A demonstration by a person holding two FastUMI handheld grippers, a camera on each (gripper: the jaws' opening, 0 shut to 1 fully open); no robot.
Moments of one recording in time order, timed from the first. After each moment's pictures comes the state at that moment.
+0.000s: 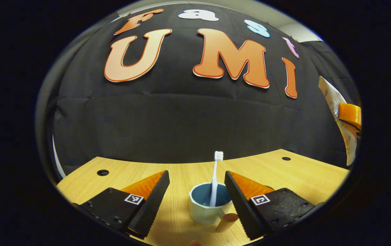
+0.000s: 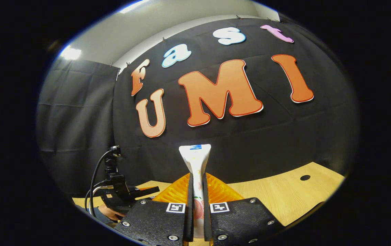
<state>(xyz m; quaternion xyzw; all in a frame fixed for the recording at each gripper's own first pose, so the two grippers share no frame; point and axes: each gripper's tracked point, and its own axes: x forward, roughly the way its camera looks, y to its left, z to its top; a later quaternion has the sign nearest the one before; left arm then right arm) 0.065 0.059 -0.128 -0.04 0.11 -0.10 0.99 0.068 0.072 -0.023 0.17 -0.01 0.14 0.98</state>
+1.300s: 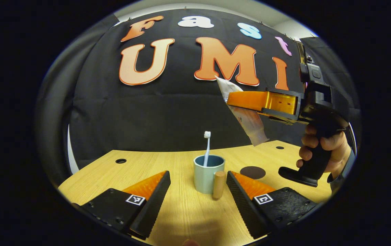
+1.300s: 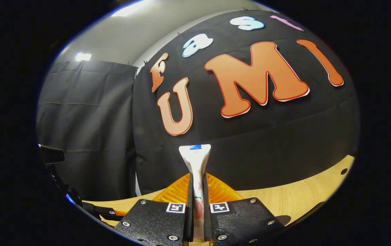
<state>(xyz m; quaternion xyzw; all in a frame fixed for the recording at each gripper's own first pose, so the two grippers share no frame) -0.043 0.078 -0.142 -0.02 0.11 -0.08 0.99 0.154 0.196 -0.030 0.19 -0.03 0.25 0.95</state>
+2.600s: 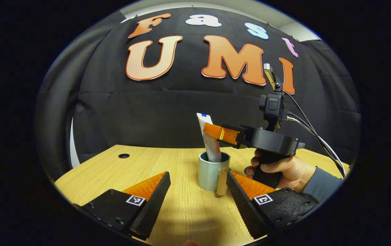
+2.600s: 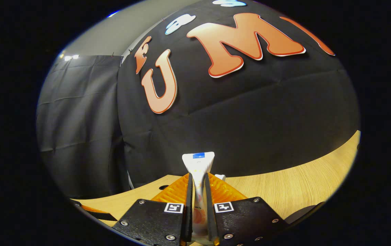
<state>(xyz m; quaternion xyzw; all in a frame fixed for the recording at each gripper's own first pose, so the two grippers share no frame) -0.042 0.082 -0.152 -0.05 0.12 -0.07 0.99 0.226 0.237 -0.120 0.21 0.04 0.24 0.95</state>
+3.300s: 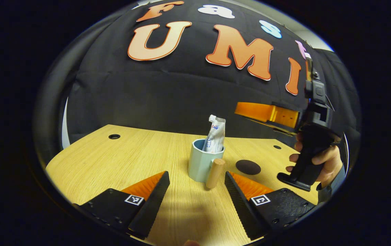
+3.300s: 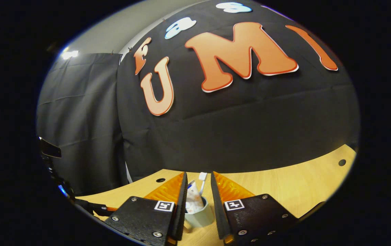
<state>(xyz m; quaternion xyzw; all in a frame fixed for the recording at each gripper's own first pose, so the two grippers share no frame) -0.040 0.061 -0.161 -0.11 0.19 -0.09 0.97 0.165 0.149 -0.079 0.18 0.06 0.21 0.96</state>
